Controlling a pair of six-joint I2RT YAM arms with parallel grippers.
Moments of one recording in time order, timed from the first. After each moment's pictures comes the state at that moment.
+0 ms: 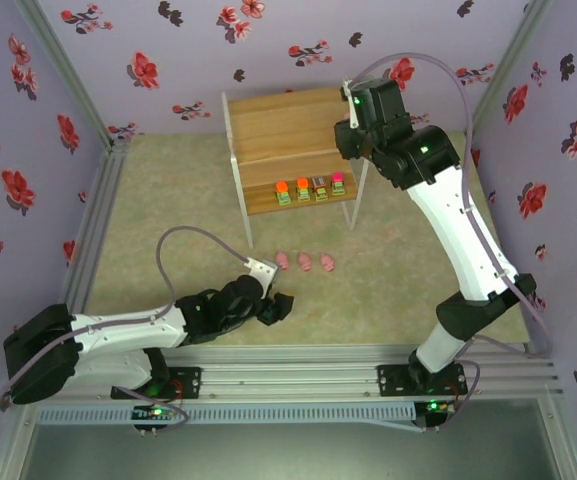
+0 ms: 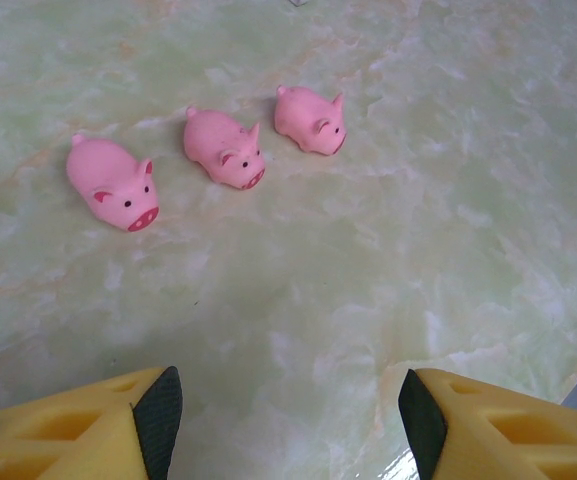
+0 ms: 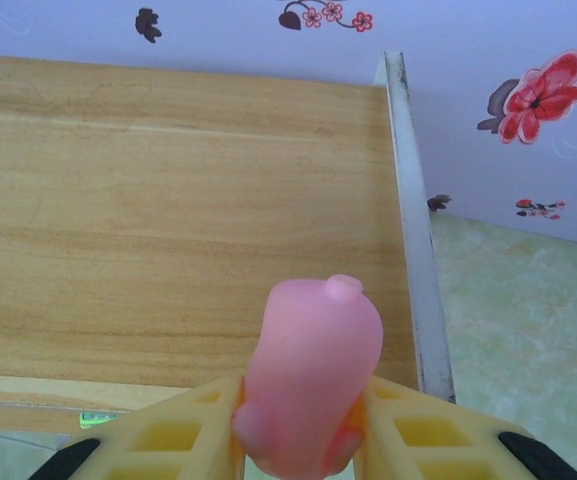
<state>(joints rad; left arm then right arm) -1.16 1.16 0.49 0.04 -0.24 -0.51 0.58 1.65 2.14 -1.10 0.28 0.13</state>
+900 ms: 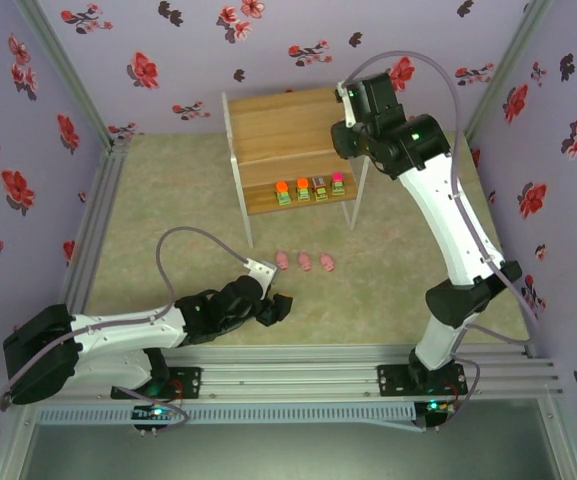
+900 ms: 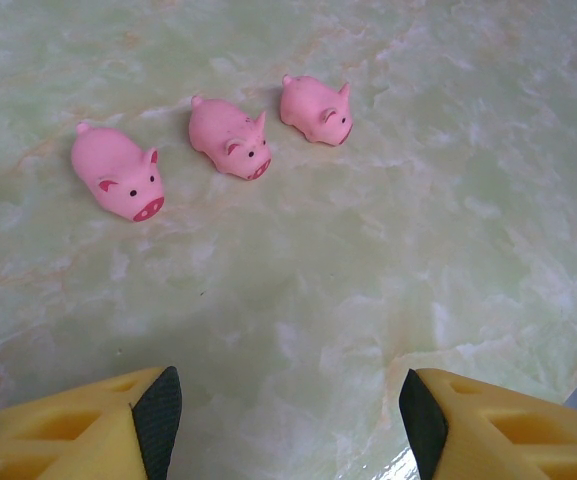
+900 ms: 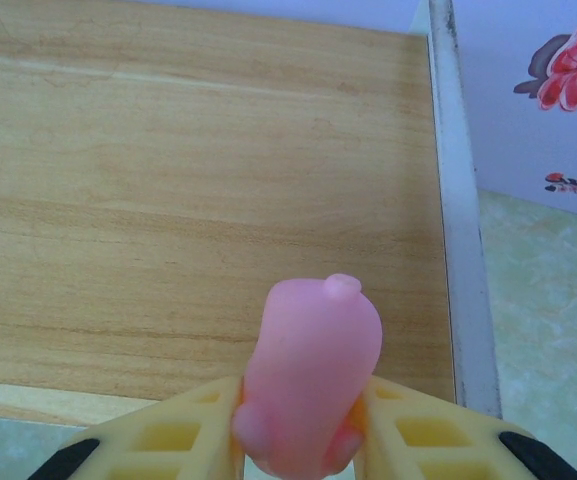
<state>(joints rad) -1.16 1.16 0.49 0.03 -0.24 -0.51 0.54 1.75 2.23 -1.18 0.21 0.10</state>
